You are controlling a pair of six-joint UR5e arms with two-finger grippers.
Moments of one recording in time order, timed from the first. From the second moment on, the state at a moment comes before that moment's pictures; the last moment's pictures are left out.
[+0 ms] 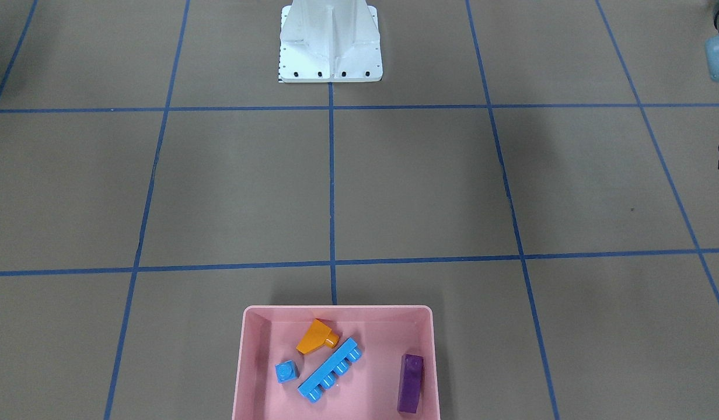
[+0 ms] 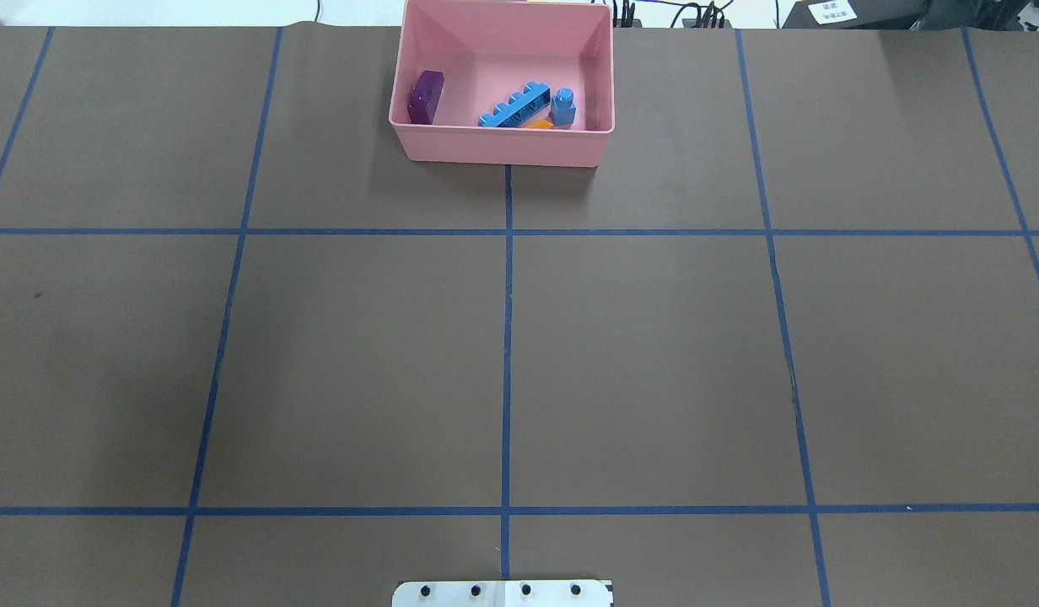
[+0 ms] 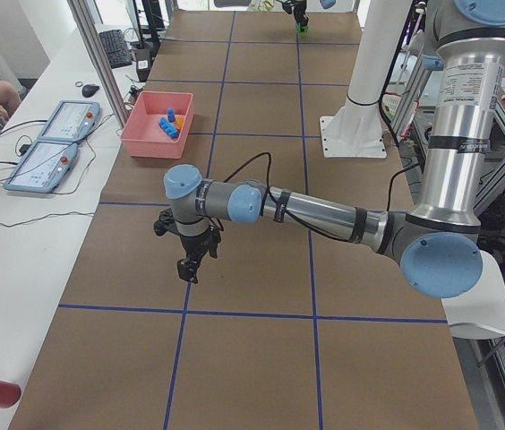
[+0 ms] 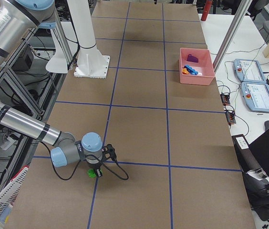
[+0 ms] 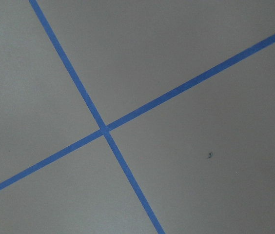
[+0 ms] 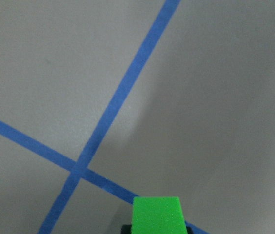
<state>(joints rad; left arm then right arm) -1.42 -1.63 -1.69 -1.48 -2.20 0.15 1.16 -2.18 1.67 -0.82 2.23 -0.03</state>
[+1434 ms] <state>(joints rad) -1.58 -1.45 -1.79 -1.54 -2.32 0.10 1.15 -1.23 1.85 -1.76 2.27 0.38</state>
